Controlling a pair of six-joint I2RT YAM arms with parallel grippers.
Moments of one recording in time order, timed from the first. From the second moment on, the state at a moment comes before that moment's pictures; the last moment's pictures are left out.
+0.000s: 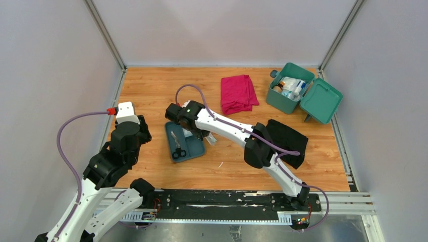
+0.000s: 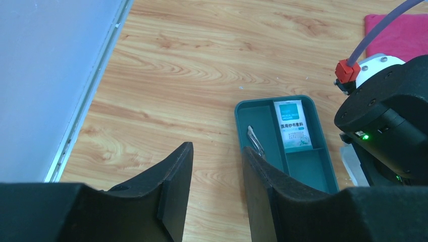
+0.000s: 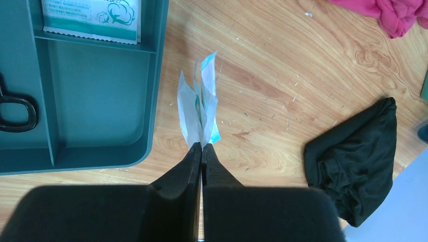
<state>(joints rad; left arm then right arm) -0.56 0.57 0.93 -0.82 -0.68 -0.36 1.08 2.35 2.30 -1.38 0.47 0.44</state>
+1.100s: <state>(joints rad) -0.56 0.57 0.93 -0.82 -0.68 -0.37 1.08 2.37 2.30 -1.30 0.30 0.45</state>
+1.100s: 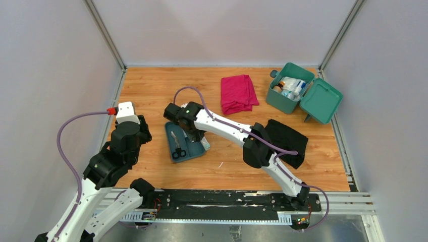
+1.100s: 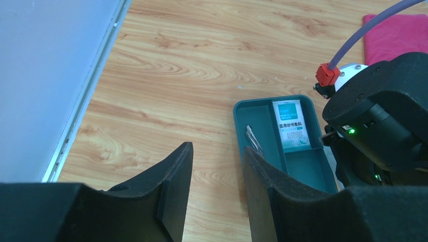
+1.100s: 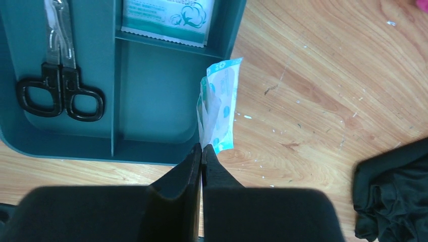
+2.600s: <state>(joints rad) -0.56 0.57 0.93 -0.82 -0.67 -0.37 1.07 2.40 2.24 -1.16 0.13 0.51</state>
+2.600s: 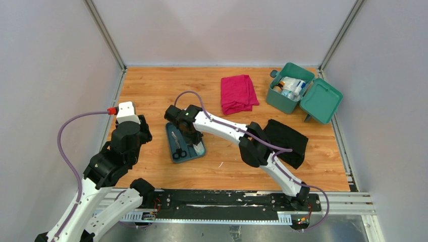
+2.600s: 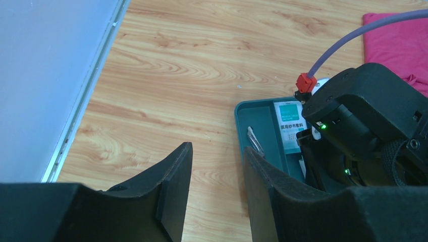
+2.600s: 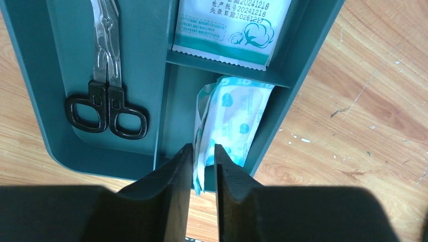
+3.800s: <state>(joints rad) -0.56 0.59 0.93 -0.82 -0.67 -0.37 0.98 1.98 1.82 -0.99 0.26 0.48</state>
